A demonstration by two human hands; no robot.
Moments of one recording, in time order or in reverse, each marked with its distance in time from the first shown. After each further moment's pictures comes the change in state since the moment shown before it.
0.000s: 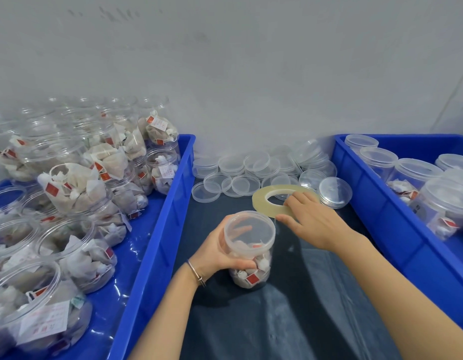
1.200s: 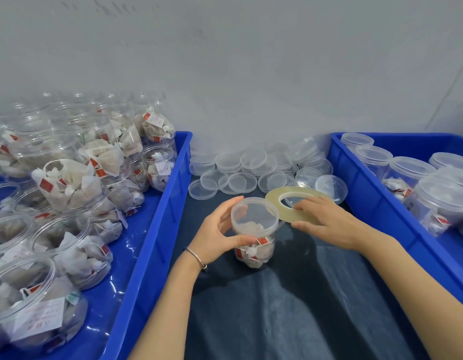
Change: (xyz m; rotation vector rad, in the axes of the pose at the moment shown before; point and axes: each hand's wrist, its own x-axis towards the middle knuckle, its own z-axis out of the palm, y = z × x) left_hand 0.013 0.022 0.006 0.078 0.153 0.040; right_hand -0.023 0.031 -0.012 0.234 -0.075 -0.078
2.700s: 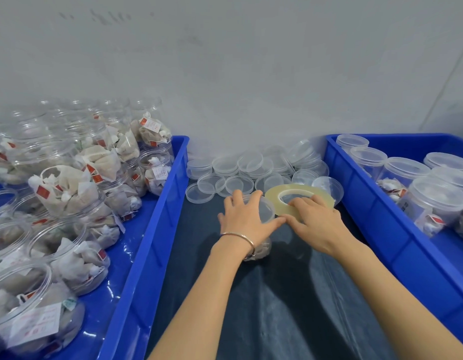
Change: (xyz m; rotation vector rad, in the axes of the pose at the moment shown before) left_hand 0.037 0.036 0.058 0.998 0.101 -0.182; right_hand 0.007 -0.019 0.018 -0.094 0.183 0.243
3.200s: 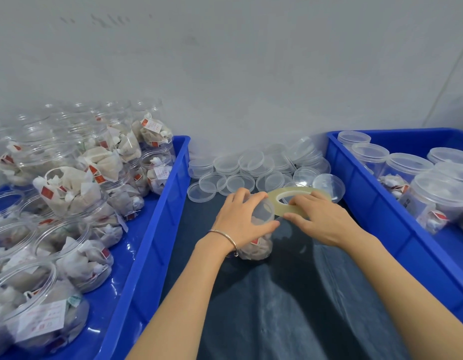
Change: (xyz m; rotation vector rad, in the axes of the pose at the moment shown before) left_hand 0.002 -0.020 -0.002 -0.066 0.030 0.248; right_hand 0.003 0.014 -0.011 0.003 -0.042 -0.106
